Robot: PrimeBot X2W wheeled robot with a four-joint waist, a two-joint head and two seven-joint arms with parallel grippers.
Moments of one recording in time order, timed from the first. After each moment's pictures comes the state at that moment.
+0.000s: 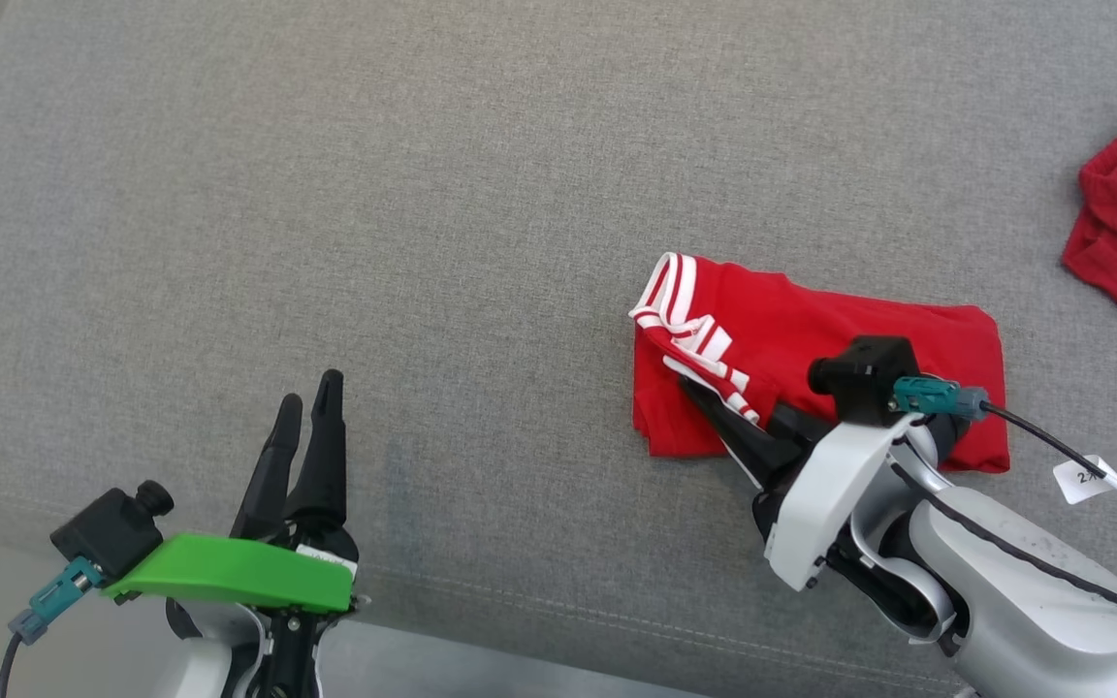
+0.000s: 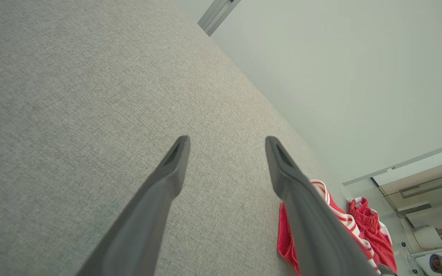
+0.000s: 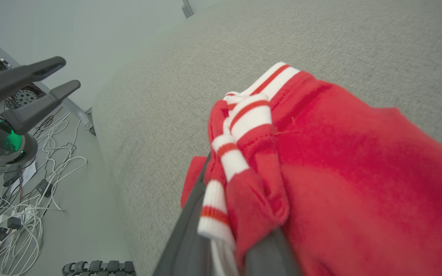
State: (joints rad) left arm -0.05 0.12 -0.32 -0.06 -1.09 0.01 -0.21; right arm -0.36 -0.42 0.82 0.03 0.67 -0.01 0.03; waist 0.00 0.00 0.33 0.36
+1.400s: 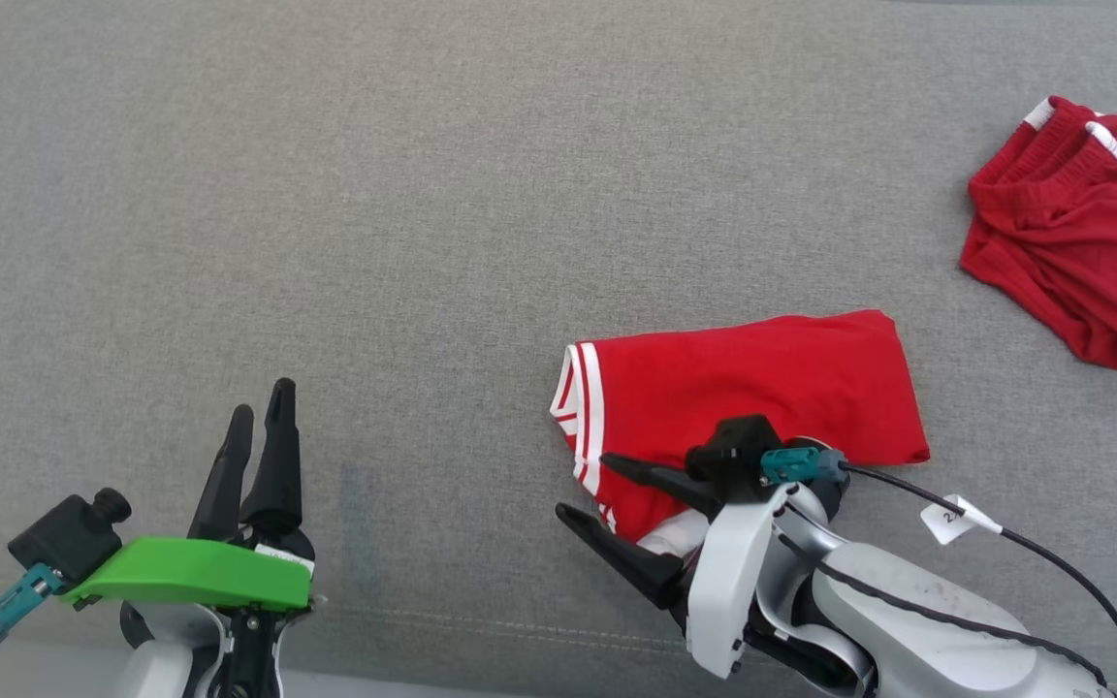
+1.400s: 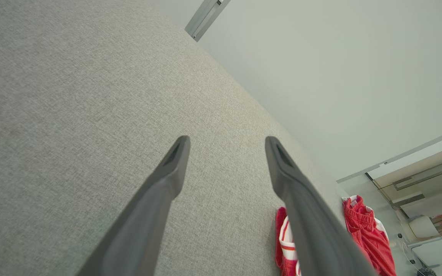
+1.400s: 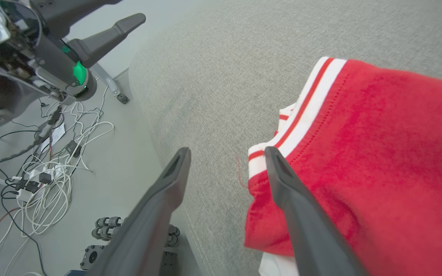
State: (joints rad) left arm -0.06 0.15 -0.27 0.02 -1.09 -0.01 -0.22; right arm -0.38 -0.30 0.98 0.14 0.65 0.09 0.05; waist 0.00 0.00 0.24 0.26
